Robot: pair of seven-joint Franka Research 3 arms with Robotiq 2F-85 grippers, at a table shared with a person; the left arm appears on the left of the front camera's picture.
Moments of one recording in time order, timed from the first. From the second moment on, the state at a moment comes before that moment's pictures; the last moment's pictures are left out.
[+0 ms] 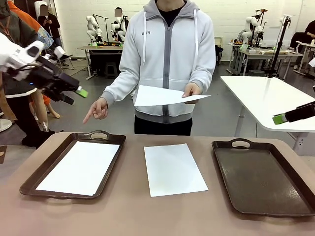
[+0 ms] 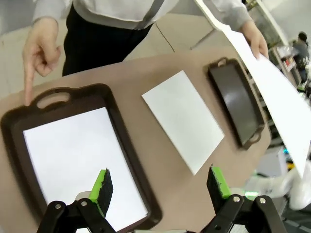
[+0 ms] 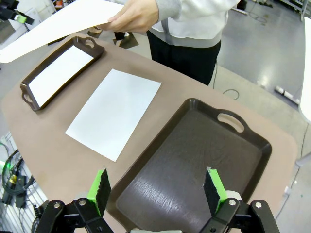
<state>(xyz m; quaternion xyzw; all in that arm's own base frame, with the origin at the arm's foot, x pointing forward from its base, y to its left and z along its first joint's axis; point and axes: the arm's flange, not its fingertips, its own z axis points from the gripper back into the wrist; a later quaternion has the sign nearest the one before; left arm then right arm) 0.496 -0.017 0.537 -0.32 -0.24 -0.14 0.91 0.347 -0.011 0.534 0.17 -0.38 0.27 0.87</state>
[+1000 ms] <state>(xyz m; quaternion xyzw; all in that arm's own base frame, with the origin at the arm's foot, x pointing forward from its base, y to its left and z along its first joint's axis) 0.532 -0.112 0.514 -0.53 -0.12 0.11 0.83 0.347 -0.011 0.533 0.17 -0.38 0.27 0.87</state>
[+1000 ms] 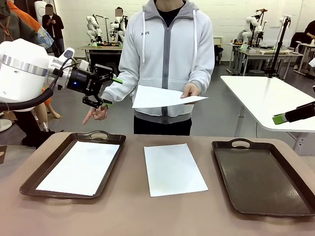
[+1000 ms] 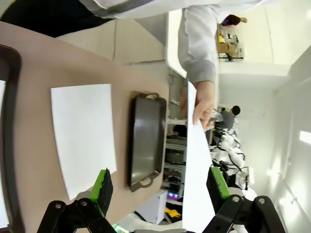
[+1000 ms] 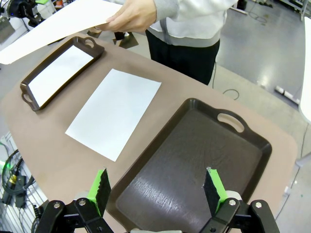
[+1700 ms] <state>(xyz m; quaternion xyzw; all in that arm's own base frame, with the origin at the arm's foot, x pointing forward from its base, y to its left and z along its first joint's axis) 0.545 -0.163 0.499 -0.62 -0.03 0.10 0.78 0.347 -0.011 0.533 0.17 -0.38 0.27 0.87</state>
